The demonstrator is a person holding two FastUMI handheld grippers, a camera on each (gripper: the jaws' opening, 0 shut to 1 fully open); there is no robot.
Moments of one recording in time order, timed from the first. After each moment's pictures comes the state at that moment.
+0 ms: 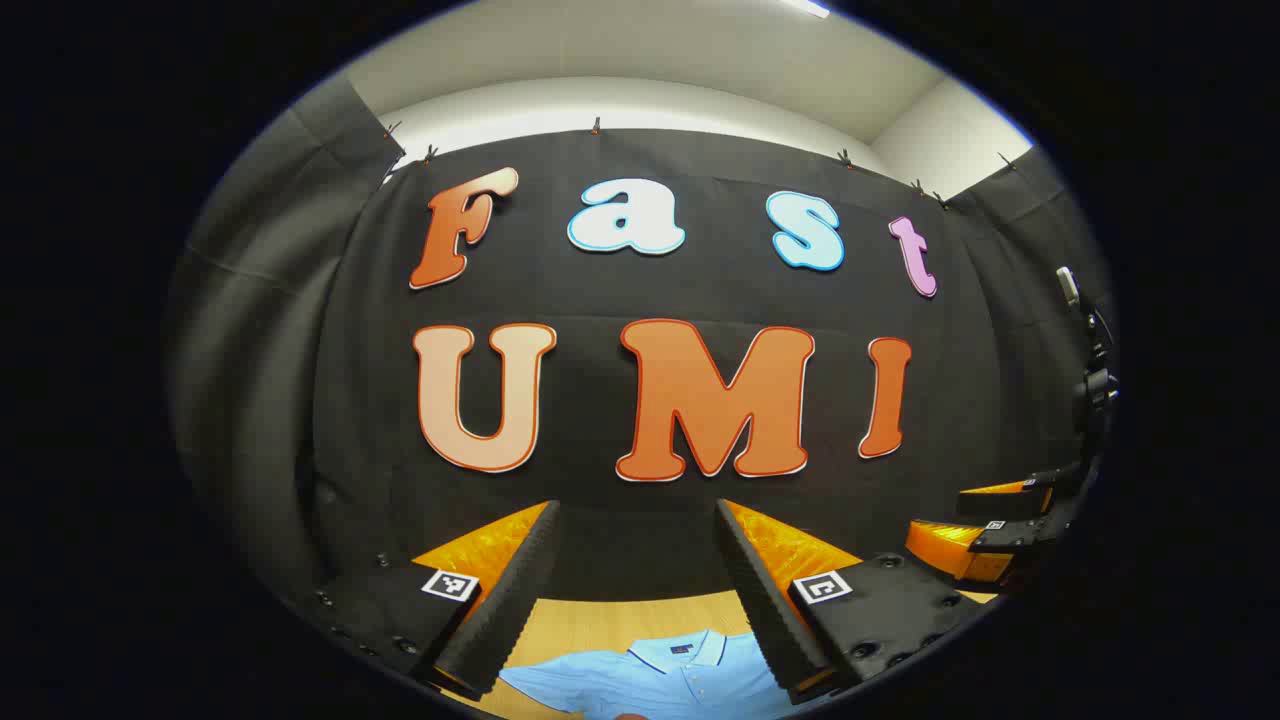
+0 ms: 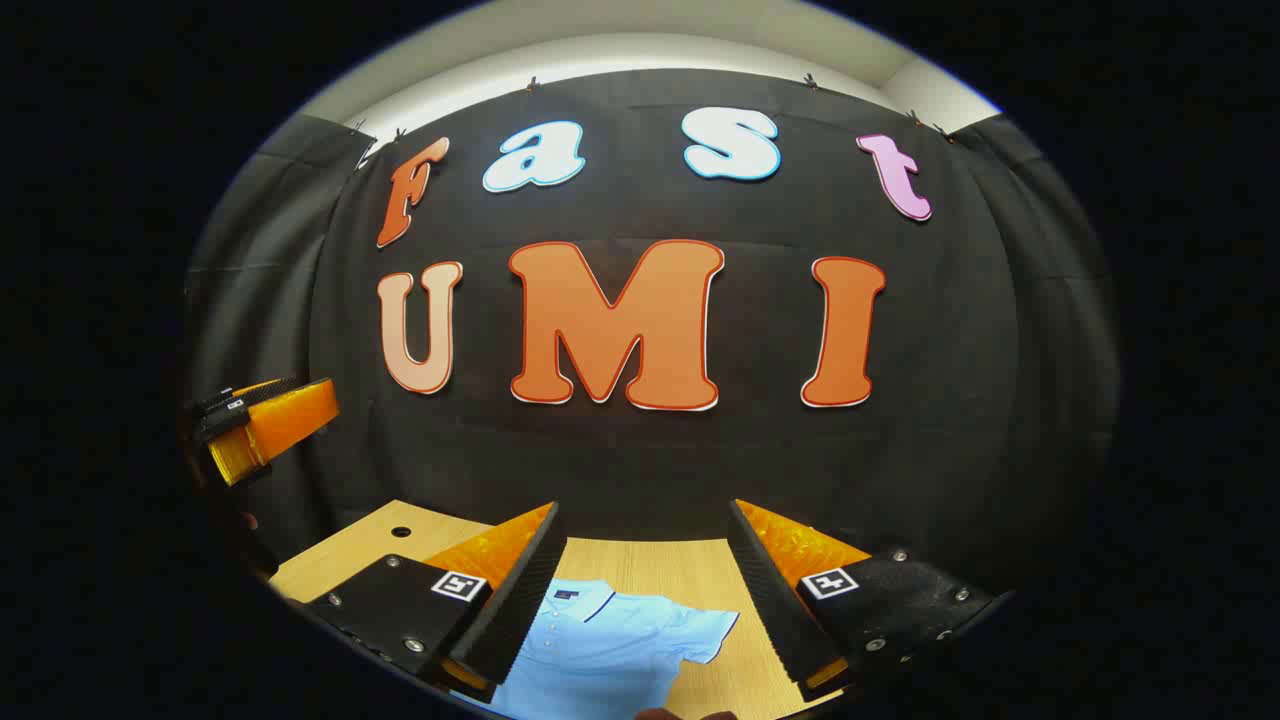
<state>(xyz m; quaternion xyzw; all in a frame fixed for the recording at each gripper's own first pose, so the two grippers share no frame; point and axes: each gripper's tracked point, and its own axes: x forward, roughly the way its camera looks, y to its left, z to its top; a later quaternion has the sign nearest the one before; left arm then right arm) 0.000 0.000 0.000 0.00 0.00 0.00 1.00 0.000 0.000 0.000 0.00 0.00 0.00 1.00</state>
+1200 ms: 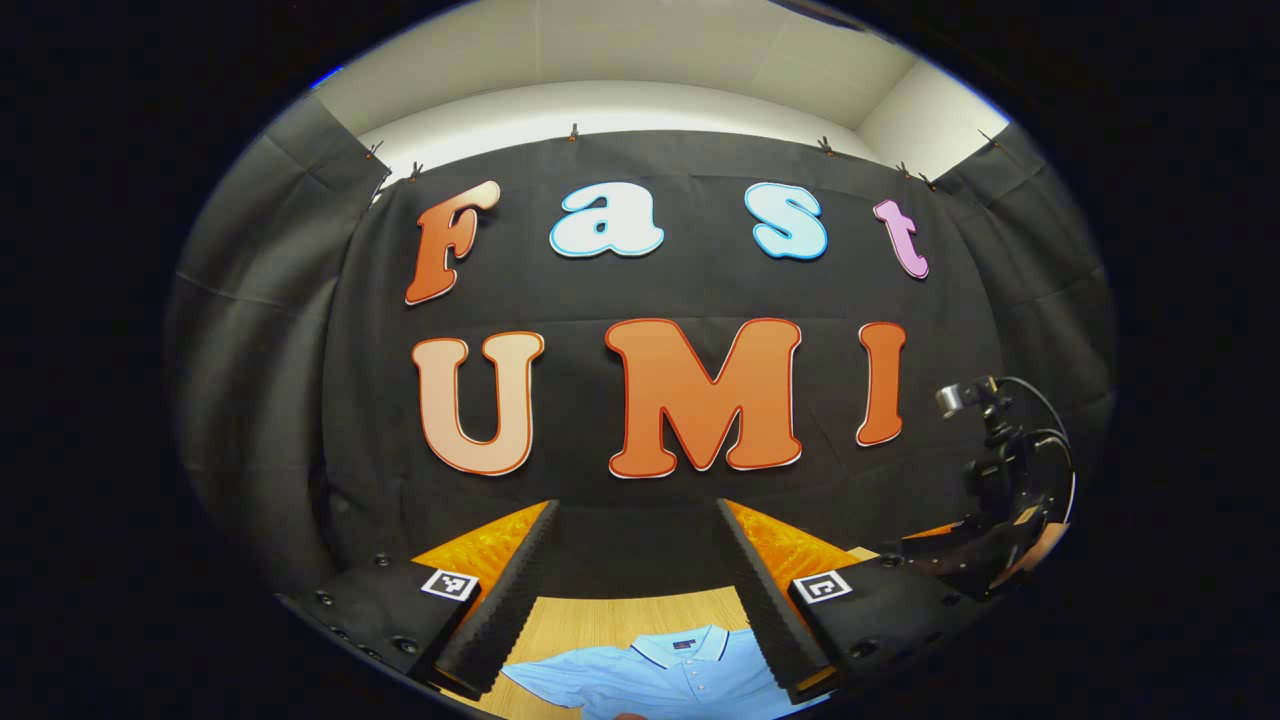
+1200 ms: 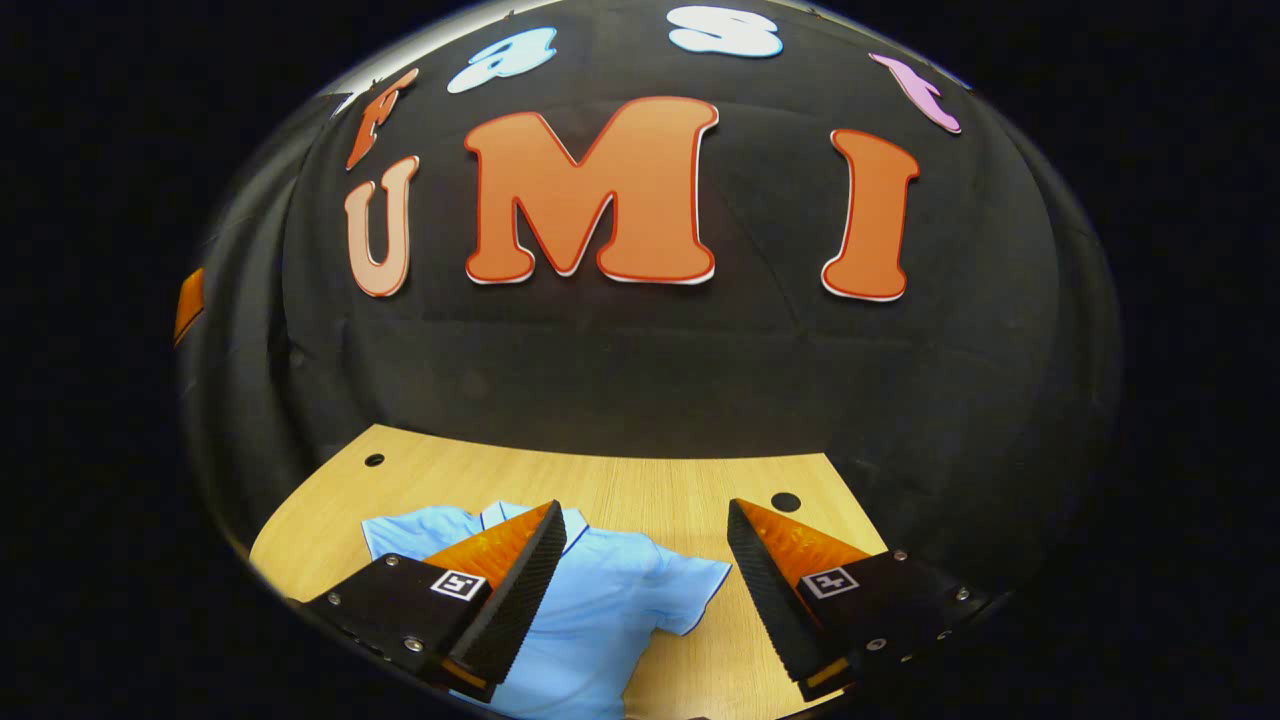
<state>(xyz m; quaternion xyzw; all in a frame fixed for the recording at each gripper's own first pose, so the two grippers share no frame) -0.013 -0.036 0.001 0.04 0.00 0.01 1.00 0.080 -0.041 -0.115 -0.01 0.18 0.02 0.98</state>
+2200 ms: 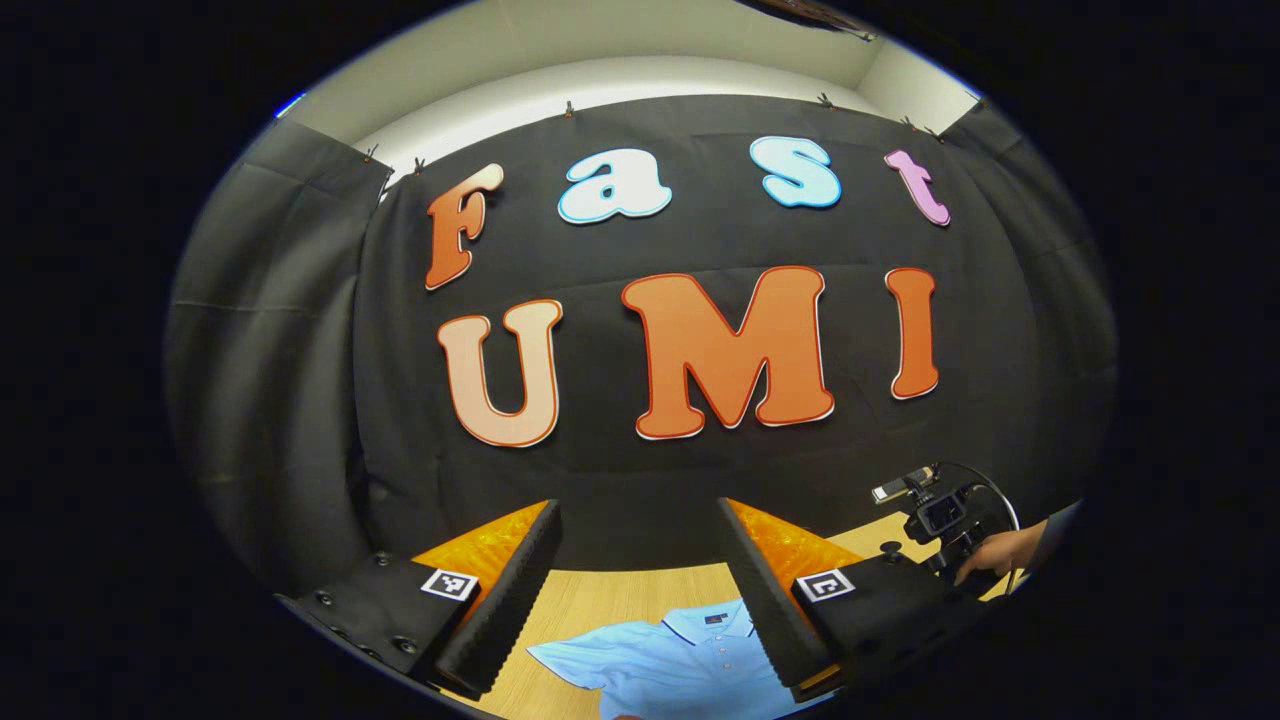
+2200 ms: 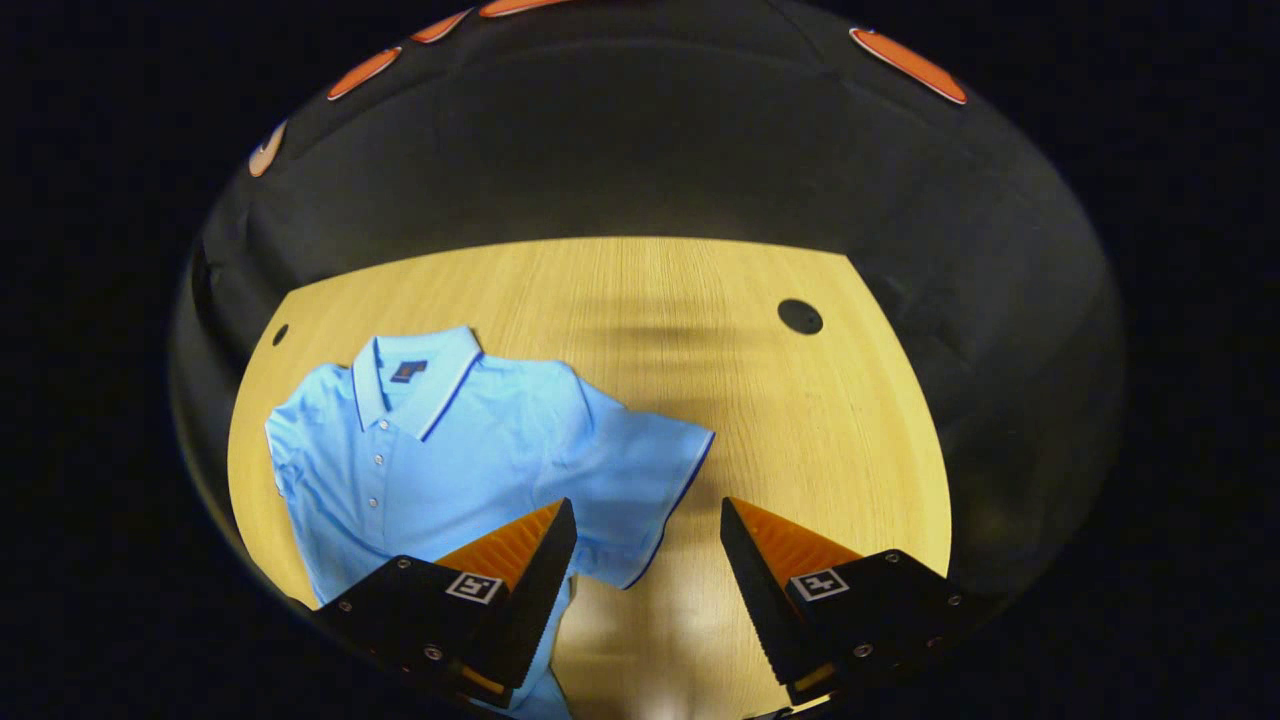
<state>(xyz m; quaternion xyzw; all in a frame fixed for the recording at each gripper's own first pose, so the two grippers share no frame) -0.011 -0.036 -0.040 0.07 0.06 0.08 0.99 0.128 -0.096 -0.326 -0.02 0.49 -0.01 0.87</state>
